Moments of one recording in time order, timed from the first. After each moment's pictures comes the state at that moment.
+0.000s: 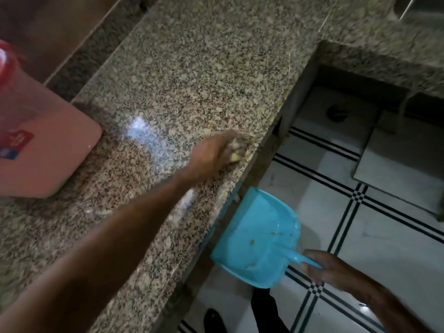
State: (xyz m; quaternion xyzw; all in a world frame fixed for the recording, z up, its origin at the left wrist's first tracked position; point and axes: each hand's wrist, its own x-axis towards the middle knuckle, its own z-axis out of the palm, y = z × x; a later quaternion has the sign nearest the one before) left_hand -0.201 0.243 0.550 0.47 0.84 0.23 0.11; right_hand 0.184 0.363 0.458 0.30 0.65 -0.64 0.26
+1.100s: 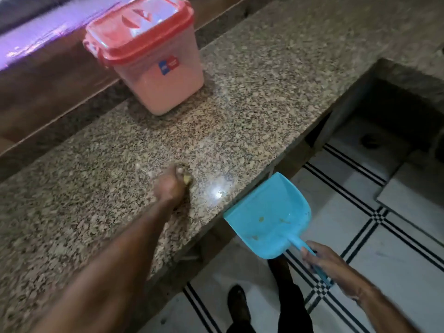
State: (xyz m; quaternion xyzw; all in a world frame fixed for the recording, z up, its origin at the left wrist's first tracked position) left_hand -0.063 -0.129 0.578 0.04 0.98 0.20 0.09; right_hand 0.252 0.173 0.517 0.28 0.68 -0.64 0.23
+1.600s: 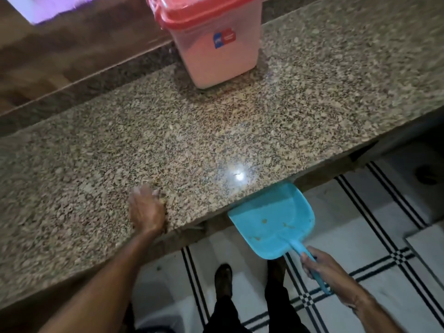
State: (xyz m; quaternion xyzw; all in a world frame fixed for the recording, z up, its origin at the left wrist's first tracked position) left_hand 0.036 -0.206 0.571 -0.27 0.95 0.13 -0.02; right_hand 0.198 0.220 0.516 0.20 0.68 -0.61 0.34
